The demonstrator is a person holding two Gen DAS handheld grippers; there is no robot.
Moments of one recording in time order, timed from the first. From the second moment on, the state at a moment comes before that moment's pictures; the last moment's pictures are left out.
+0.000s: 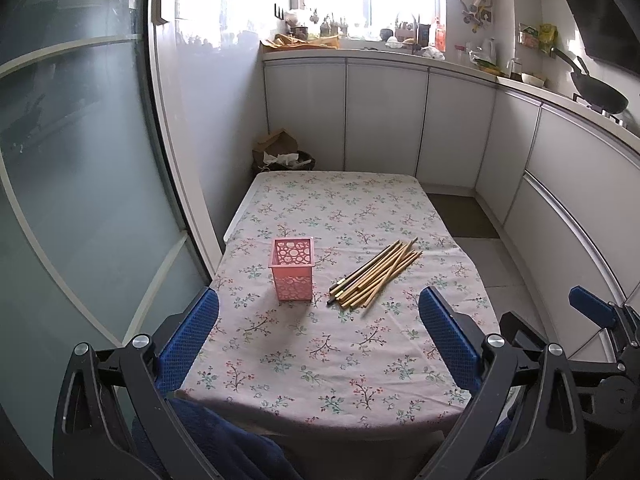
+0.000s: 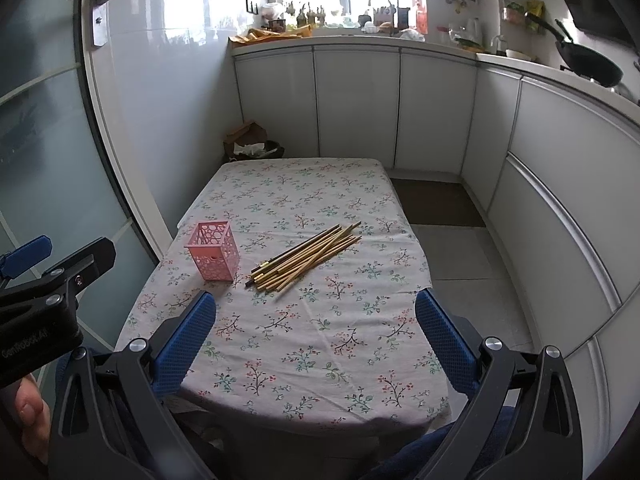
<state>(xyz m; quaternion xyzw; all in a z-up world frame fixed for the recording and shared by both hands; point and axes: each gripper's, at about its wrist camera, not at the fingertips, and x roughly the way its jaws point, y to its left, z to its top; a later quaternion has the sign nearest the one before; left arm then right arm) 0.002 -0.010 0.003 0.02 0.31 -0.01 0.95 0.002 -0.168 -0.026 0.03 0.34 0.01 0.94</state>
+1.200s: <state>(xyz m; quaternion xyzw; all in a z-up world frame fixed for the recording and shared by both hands) 0.004 -0.007 0.005 0.01 0.32 -0.02 0.95 0.002 -0.170 -0.028 0.03 0.34 0.01 0.94</state>
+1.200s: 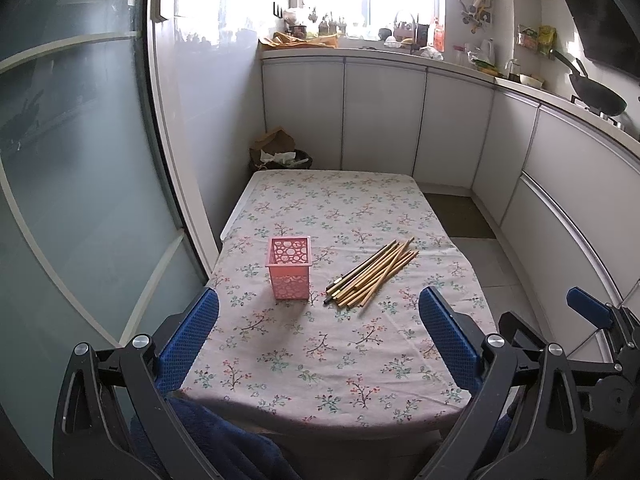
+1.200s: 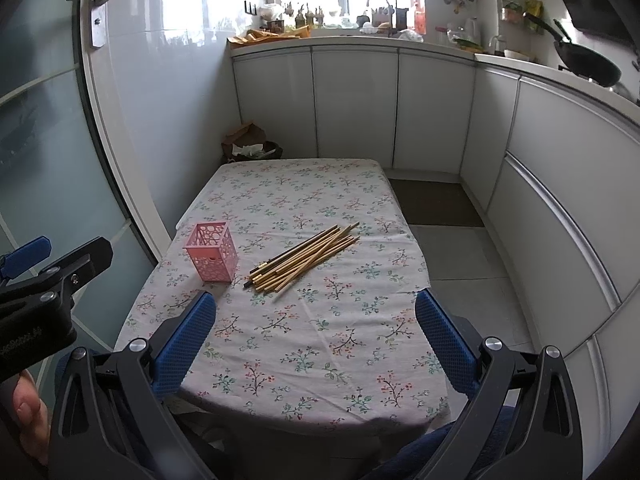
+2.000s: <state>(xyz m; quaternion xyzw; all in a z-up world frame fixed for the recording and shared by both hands) 0.054 -0.009 -0.023 0.03 0.35 0.00 0.94 0.048 -0.187 -0.052 0.03 0.36 0.01 0.93</state>
